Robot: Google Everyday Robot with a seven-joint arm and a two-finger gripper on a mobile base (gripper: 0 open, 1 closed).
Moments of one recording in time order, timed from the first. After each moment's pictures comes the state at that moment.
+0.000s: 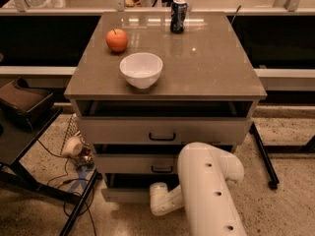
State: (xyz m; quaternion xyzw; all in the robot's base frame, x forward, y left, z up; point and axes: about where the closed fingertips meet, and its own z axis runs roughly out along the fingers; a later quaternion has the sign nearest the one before) arm 0.529 -0.023 0.095 -0.69 0.72 -0.07 0.07
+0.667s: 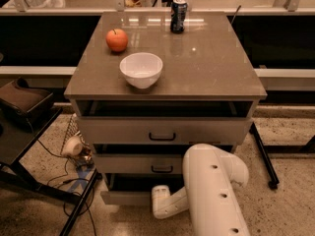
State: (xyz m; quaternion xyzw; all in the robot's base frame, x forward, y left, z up) arm 0.517 -0.029 0.094 -0.69 0.72 -0.07 0.07
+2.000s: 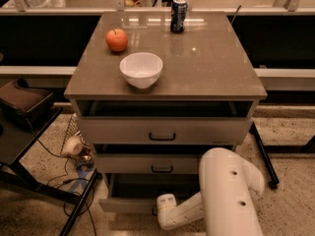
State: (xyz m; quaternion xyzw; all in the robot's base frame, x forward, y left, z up) arm 0.477 -0.046 0.099 -0.67 0.73 -0.06 0.08
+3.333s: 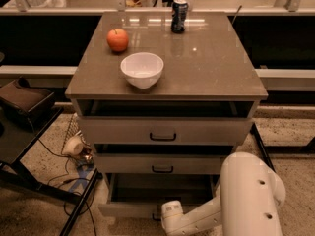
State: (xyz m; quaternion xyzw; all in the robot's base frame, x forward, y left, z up) arm 0.464 -0.062 0.131 -0.67 0.73 -0.08 0.12
